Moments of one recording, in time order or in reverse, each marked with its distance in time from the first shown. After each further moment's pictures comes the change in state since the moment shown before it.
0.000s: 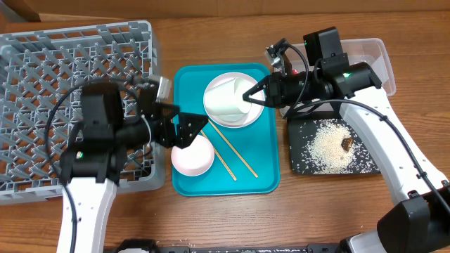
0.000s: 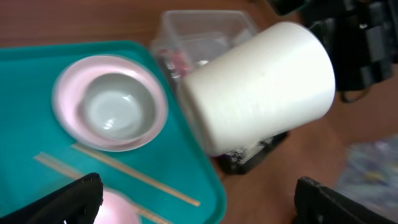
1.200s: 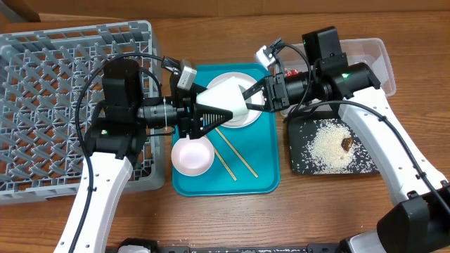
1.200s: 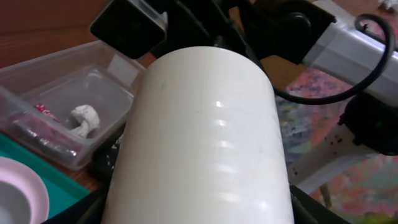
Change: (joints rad) left arm -0.111 0.124 0.001 0.372 0.369 -0.066; right arm 0.007 0.000 -0.001 0.015 -0.282 -0.026
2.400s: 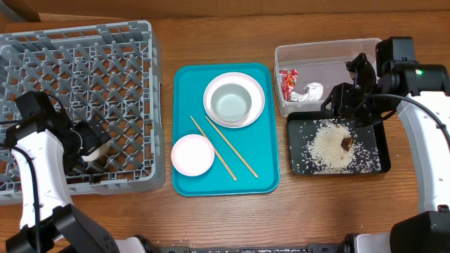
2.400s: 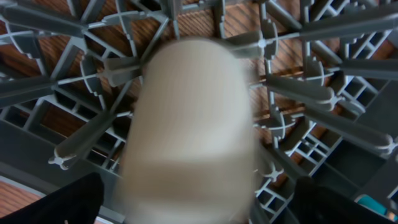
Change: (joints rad) left arm 0.658 0.259 0.097 -0.701 -1.154 -0.045; right arm -0.347 -0.087 0.010 -0.479 0.924 -0.147
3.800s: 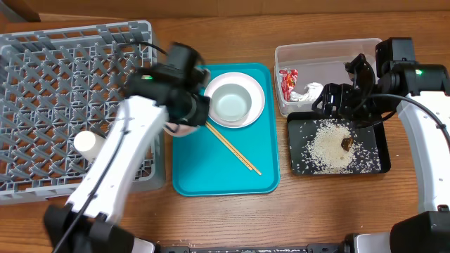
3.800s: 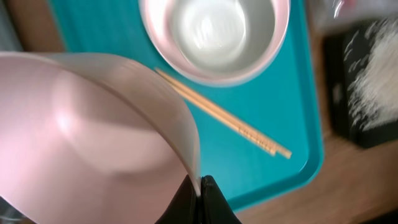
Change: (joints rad) left arm -0.822 0.076 0.369 -0.181 0.089 0.051; right arm 0.000 0.000 0.000 -0.014 -0.019 -0.007
